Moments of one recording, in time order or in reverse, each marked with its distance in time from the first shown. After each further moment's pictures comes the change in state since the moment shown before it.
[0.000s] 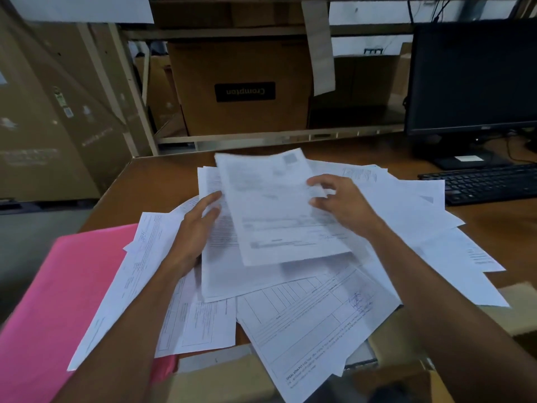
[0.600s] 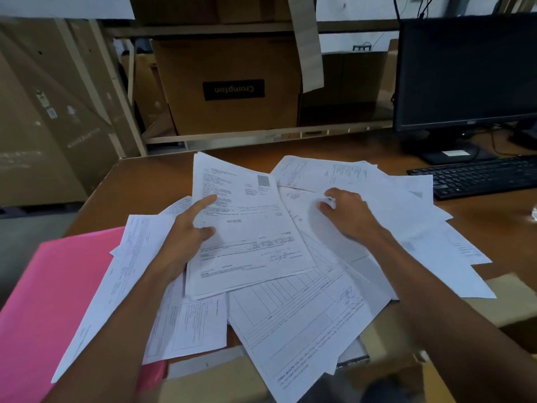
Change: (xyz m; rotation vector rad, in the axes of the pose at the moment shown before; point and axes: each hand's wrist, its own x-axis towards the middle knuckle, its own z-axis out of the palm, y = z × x) left_hand 0.003 -0.006 -0.005 0.092 -0.121 0.003; right_hand -0.005 0.036 -0.012 -0.616 0.031 0.163
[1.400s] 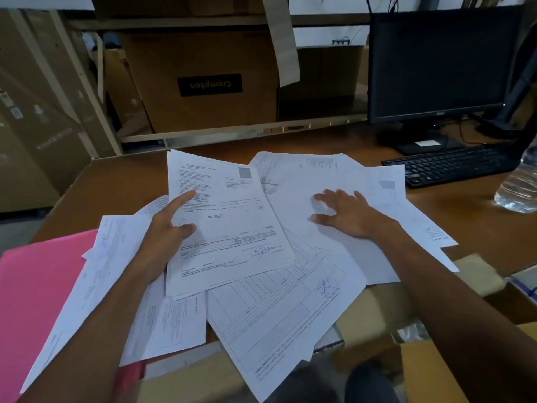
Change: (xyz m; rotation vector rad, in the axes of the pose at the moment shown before) left_hand -0.003 0.002 0.007 0.042 0.026 0.054; right_hand -0.011 0.060 -0.020 -0.293 -0.268 -0.107
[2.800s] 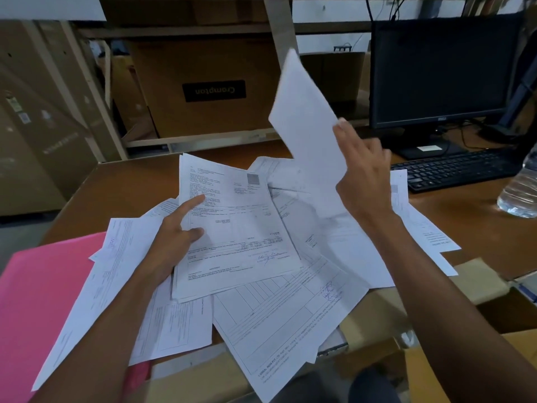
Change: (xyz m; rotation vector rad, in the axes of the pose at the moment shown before) left_hand -0.002 0.003 0.002 0.022 -0.034 0.000; right_hand -0.033 -0.063 -0.061 -0.004 0.984 -0.114
